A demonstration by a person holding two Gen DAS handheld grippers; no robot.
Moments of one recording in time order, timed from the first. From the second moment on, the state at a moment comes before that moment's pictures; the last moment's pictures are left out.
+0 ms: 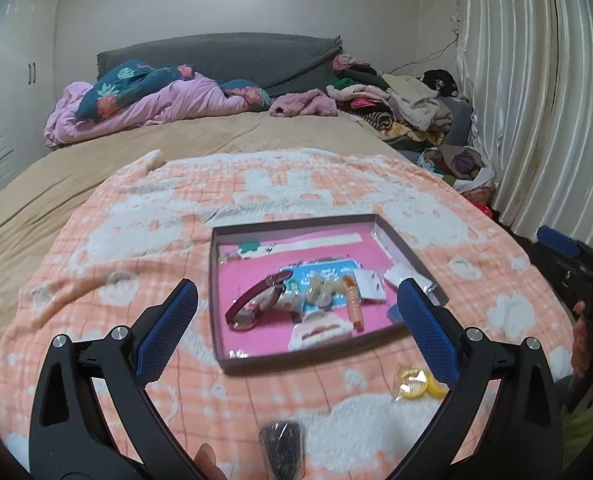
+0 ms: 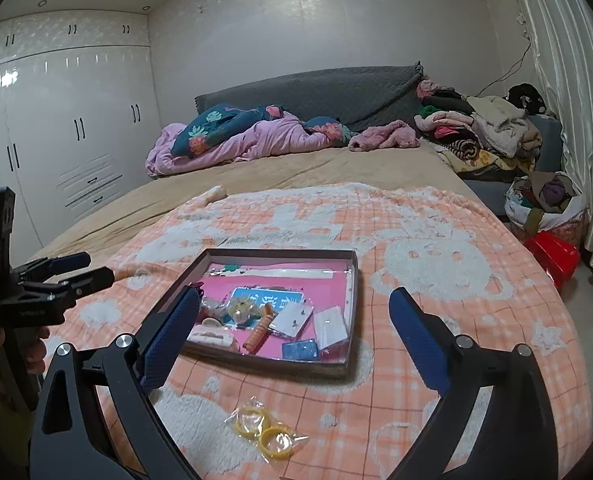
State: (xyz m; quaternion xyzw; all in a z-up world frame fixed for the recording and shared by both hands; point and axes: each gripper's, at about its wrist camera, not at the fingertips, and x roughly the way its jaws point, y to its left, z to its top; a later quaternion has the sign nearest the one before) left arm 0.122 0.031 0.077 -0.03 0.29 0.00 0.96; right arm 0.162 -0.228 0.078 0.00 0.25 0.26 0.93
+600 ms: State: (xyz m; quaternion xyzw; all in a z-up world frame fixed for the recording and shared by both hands) left arm 0.085 0.034 0.048 -0.02 0.33 0.03 0.94; right arm 0.136 -0.214 0.059 -0.02 0.28 0.28 0.92
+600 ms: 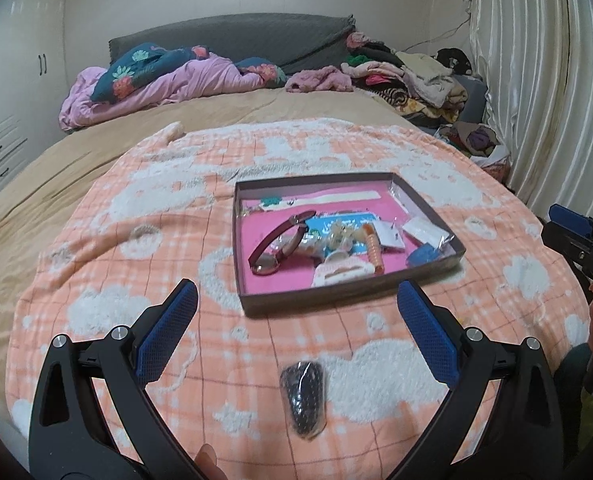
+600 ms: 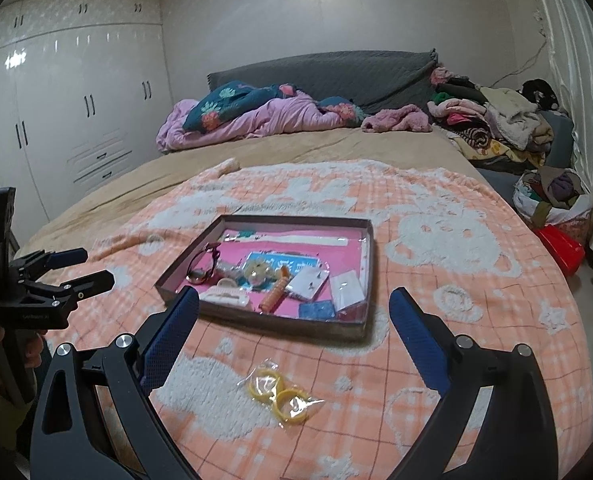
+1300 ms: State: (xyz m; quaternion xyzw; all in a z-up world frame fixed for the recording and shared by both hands) left arm 0.055 0.032 0.000 -0.02 0.39 0.03 0.92; right arm 0.116 -0.185 0.014 -0.09 0.33 0.30 0.89
